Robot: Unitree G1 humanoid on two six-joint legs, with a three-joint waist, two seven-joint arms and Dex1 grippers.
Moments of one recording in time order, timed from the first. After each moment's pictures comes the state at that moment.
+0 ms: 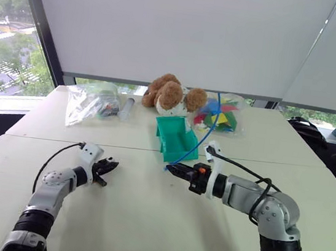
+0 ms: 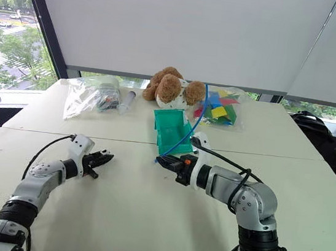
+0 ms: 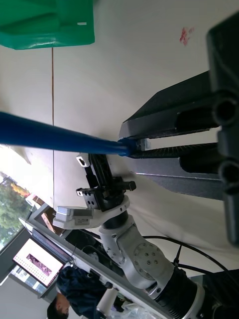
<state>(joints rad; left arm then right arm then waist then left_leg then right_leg) -0.51 0.44 0.10 0.53 -0.21 0.11 -0.83 -0.57 -0.34 -0.08 -0.29 0.85 1.19 0.38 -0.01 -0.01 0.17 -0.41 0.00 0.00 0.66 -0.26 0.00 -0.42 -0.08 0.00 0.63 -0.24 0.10</state>
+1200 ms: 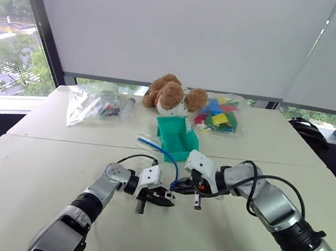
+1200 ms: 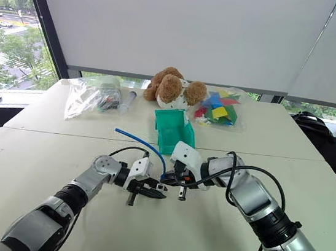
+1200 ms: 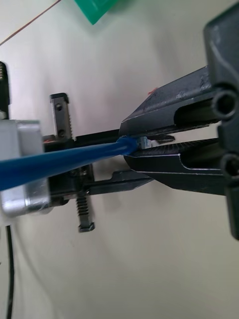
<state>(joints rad) -0.78 0.25 -0.30 0.83 -0.07 -0.26 -1.32 -0.70 -0.71 0.43 -0.15 0.19 0.55 1.05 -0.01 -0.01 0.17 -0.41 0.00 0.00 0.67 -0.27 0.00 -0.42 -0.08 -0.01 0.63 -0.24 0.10</state>
